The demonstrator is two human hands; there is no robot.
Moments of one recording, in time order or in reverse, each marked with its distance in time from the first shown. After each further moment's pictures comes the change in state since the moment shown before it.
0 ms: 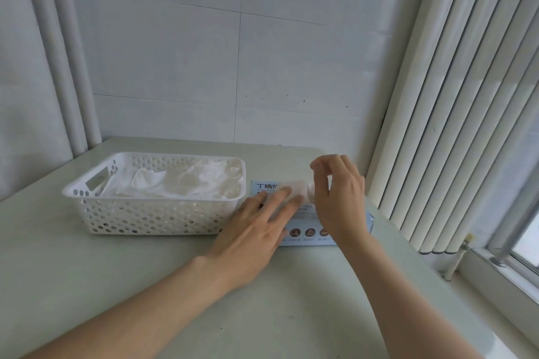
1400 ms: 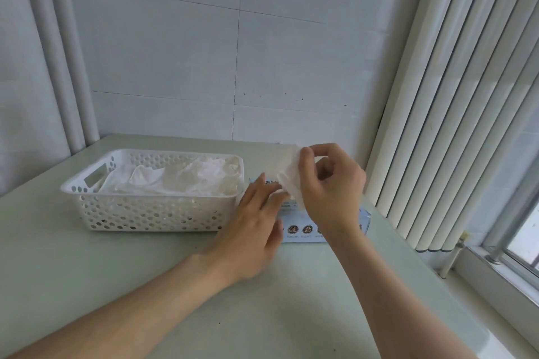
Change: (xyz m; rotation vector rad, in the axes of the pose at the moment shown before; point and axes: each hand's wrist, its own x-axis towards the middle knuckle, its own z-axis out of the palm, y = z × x) left_hand 0.002 0.007 -0.017 -0.338 0.062 -0.058; right_hand 0.000 -0.062 -0.021 0.331 0.095 0.136
